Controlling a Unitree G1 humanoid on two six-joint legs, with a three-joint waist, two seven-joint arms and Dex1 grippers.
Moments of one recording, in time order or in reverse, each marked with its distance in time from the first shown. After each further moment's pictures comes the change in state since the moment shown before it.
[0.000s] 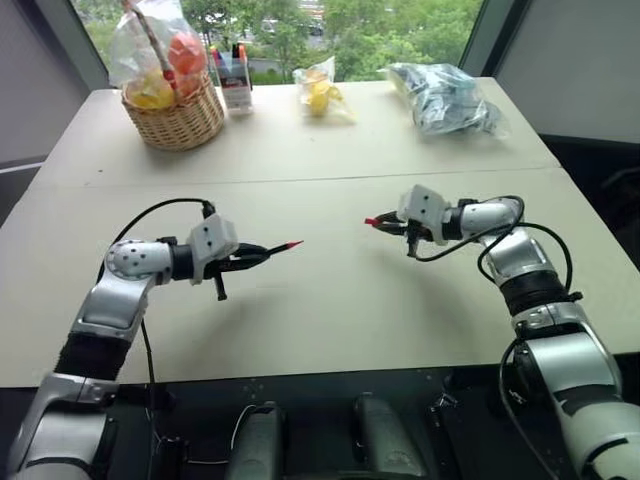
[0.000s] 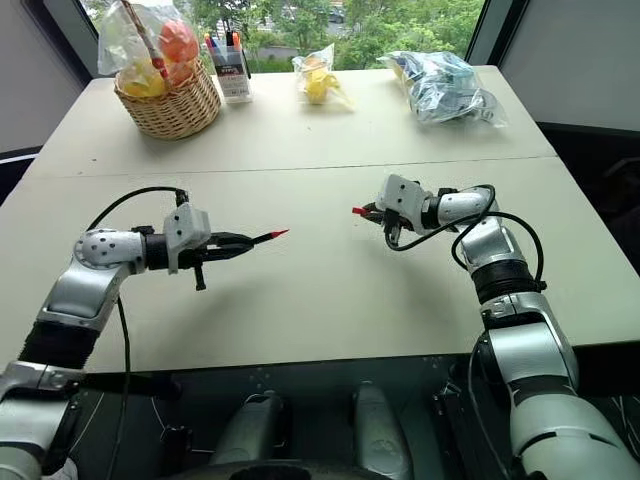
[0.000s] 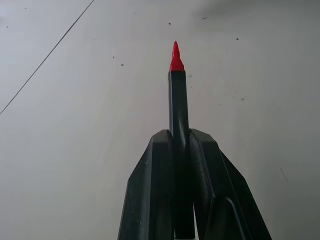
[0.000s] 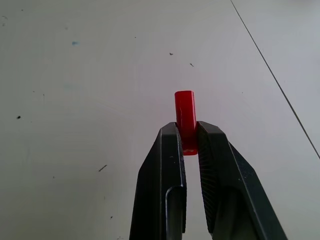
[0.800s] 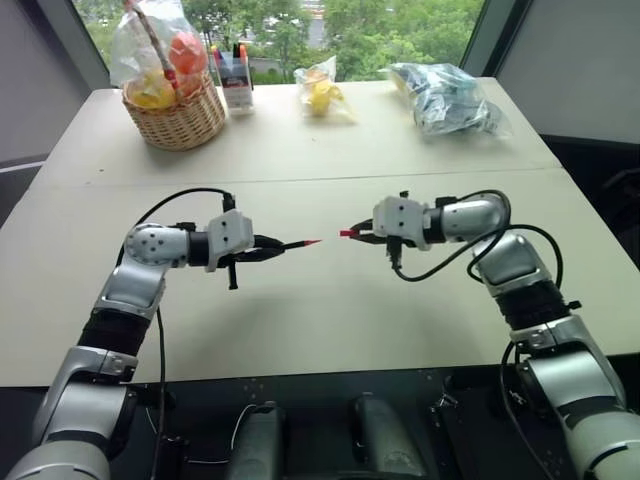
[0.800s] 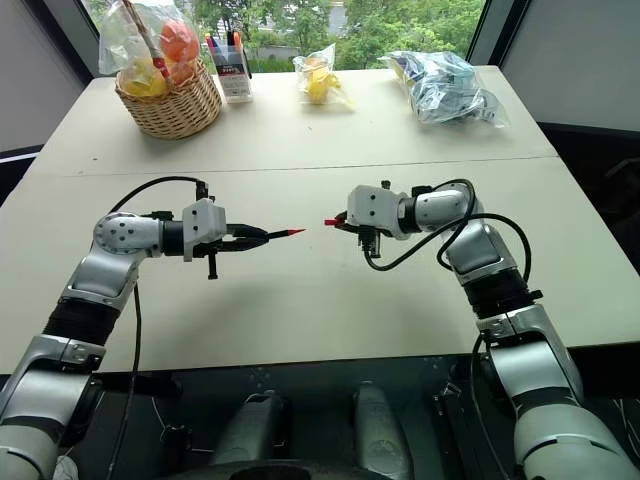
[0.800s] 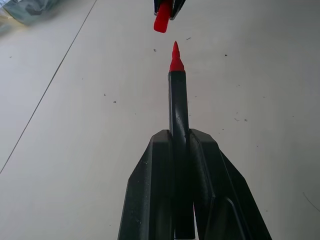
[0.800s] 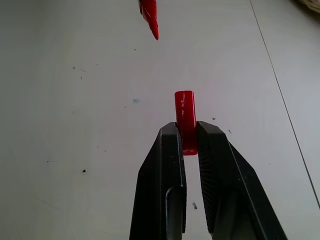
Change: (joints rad) left arm -0.095 -0.050 -0.037 0.122 0.043 -0.148 -0.052; right arm 0.048 -0.010 0.080 -0.328 0.016 0.165 0.044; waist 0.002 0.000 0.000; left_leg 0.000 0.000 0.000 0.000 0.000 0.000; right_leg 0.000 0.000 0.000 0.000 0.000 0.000
